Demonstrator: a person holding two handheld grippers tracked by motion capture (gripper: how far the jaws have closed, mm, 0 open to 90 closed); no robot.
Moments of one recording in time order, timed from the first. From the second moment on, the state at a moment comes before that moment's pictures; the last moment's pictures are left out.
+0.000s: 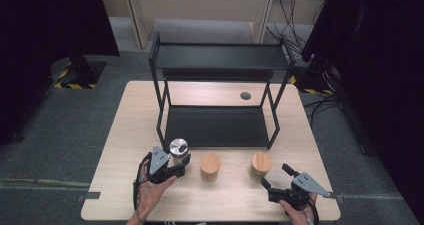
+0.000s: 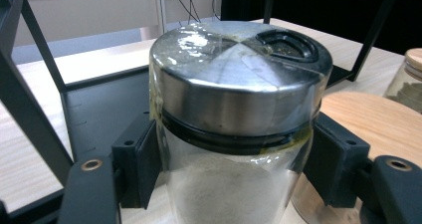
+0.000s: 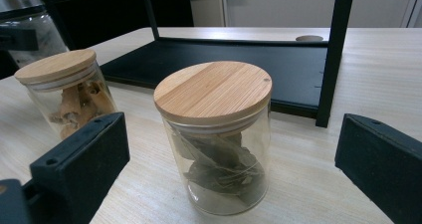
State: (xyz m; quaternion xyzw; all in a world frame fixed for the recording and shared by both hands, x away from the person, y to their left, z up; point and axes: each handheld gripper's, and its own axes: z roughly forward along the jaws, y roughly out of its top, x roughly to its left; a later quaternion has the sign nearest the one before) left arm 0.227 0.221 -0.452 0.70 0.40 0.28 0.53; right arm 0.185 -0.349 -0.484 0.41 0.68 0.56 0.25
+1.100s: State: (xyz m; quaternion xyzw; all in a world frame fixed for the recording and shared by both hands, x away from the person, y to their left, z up) left arm 0.300 0.180 -0.439 0.69 0.42 0.31 0.50; right arm 0.184 -0.352 -0.484 0.42 0.67 0.56 0.25
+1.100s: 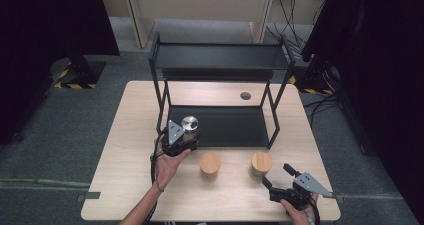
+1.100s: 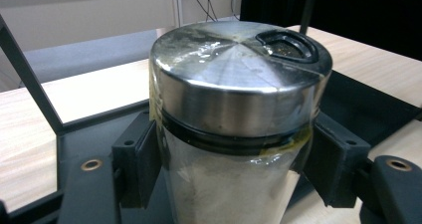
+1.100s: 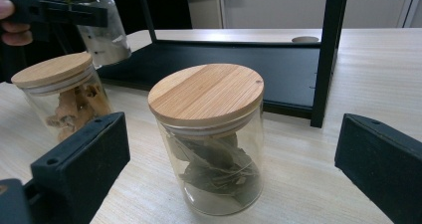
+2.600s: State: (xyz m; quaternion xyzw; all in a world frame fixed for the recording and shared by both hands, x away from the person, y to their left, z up) left arm 0.344 0.154 -0.462 0.67 0.46 0.33 0.48; right arm 0.184 -0.352 -0.484 0.41 0.67 0.56 0.25
